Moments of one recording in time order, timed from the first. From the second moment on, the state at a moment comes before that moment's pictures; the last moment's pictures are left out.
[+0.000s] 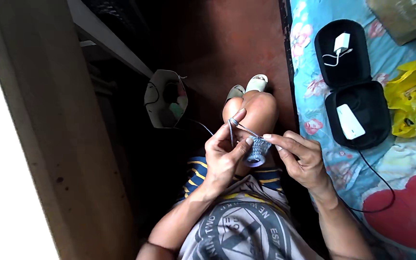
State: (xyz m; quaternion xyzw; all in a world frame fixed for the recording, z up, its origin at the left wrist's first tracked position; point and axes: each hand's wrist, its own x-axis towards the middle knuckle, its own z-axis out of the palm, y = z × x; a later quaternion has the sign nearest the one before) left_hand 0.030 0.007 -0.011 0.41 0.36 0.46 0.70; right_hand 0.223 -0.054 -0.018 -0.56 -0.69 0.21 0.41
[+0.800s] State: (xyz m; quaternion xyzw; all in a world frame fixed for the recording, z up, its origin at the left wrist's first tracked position) left_hand 0.028 0.007 -0.017 0.36 0.37 0.45 0.73; right_hand 0.211 -0.059 -0.025 -0.58 -0.72 0.09 0.37
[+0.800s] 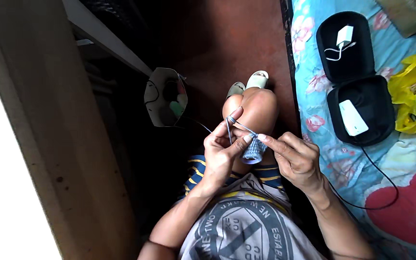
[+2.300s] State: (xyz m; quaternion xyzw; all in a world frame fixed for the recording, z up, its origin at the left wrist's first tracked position) left_hand 0.014 -0.006 0.000 0.45 0.29 0.44 0.72; right_hand 0.208 -0.080 -0.009 -0.55 -0.72 0.03 0.41
